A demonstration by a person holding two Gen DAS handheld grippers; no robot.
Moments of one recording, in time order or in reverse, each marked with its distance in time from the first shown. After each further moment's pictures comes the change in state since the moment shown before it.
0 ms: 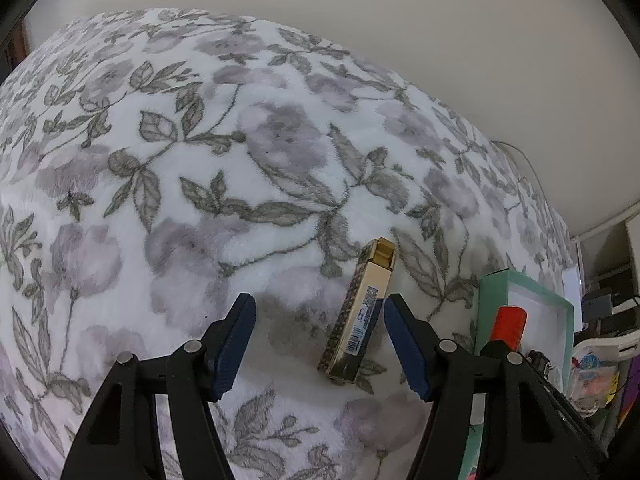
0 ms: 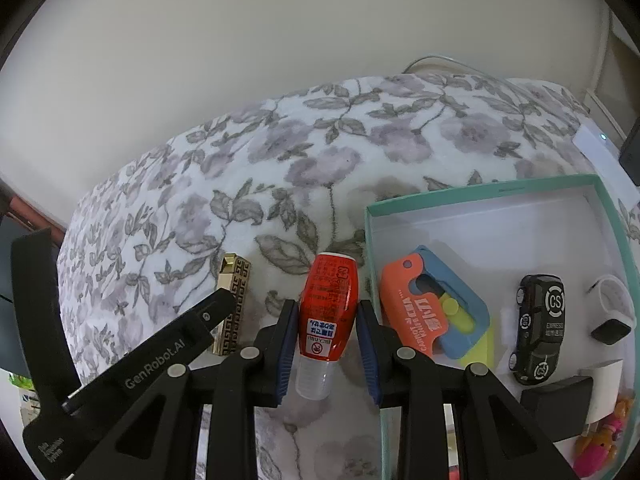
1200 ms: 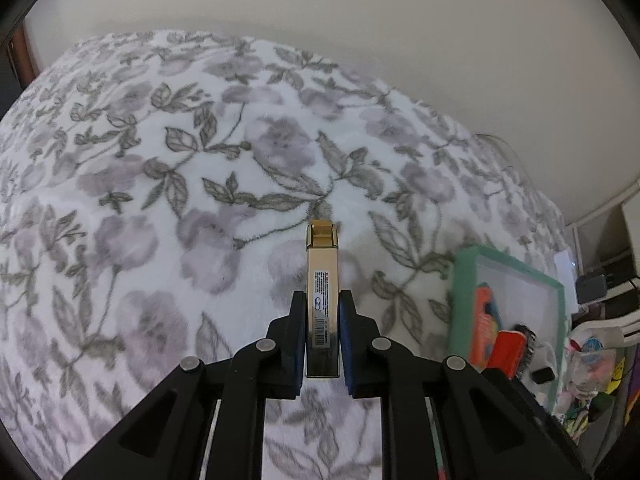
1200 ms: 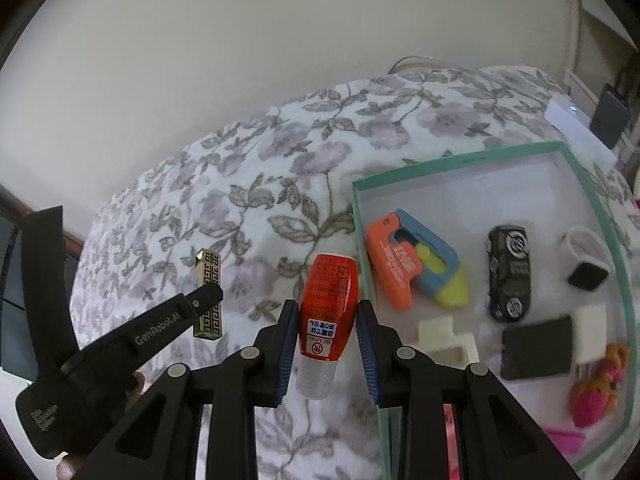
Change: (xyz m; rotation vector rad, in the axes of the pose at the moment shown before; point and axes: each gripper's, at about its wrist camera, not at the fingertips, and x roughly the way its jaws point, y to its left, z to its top) left arm -0.064 -0.021 -0.018 0.036 -0.013 0.054; right arm -0.057 -0.008 -0.031 0.054 -0.019 0.054
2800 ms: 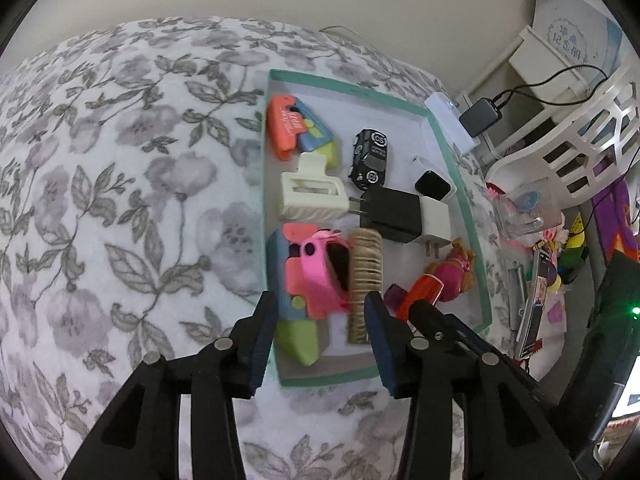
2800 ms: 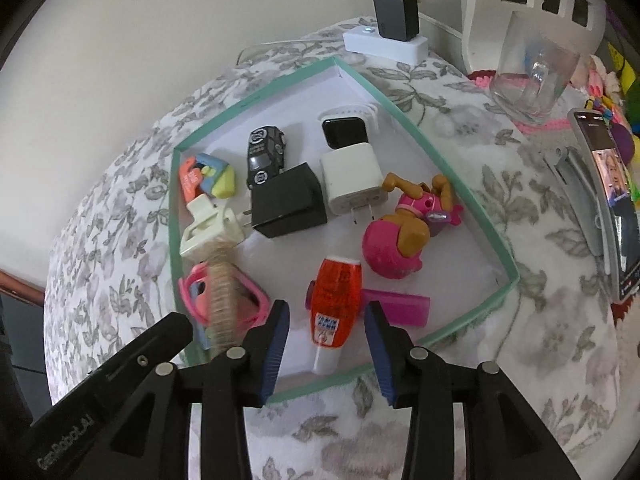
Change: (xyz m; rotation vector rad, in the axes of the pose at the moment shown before) left arm -0.046 -0.104 -0.152 0.255 0.133 -0.203; right arm -0.071 -0.133 -0.103 0.220 -0.007 -0.173
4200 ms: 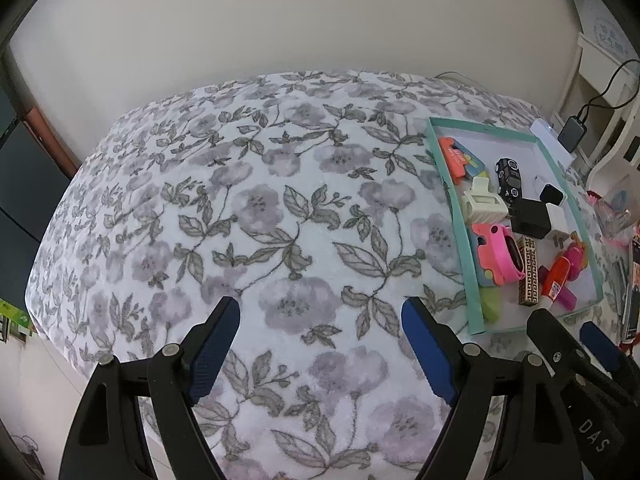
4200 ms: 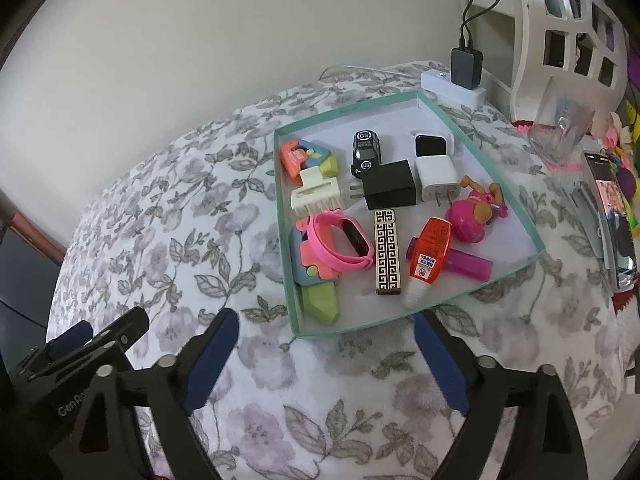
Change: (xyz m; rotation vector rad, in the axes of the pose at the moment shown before) left arm -0.088 0.067 -0.045 0.038 -0.182 0.470; right arm -0.048 0.064 -0.062 -0.173 -0.125 0.062
